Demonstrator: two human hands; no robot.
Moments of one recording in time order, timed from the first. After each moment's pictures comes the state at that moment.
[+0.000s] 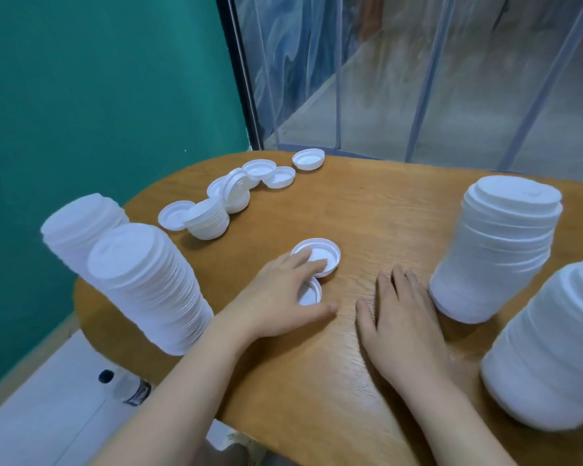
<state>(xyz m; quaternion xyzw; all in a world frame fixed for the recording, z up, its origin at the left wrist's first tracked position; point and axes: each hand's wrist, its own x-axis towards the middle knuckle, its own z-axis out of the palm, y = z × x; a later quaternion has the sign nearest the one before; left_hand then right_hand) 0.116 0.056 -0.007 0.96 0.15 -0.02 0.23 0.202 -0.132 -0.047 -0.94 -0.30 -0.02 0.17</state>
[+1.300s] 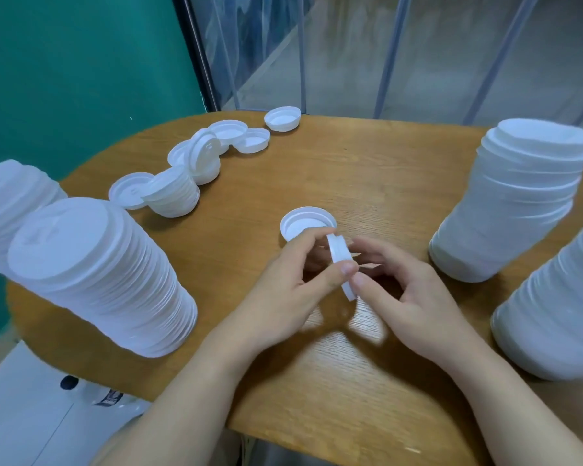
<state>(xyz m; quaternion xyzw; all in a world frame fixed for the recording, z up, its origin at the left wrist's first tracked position) 0.108 0.031 -0.019 0.79 0.08 0.08 0.60 0.196 -0.141 -0.027 -0.73 -0.37 0.14 0.56</state>
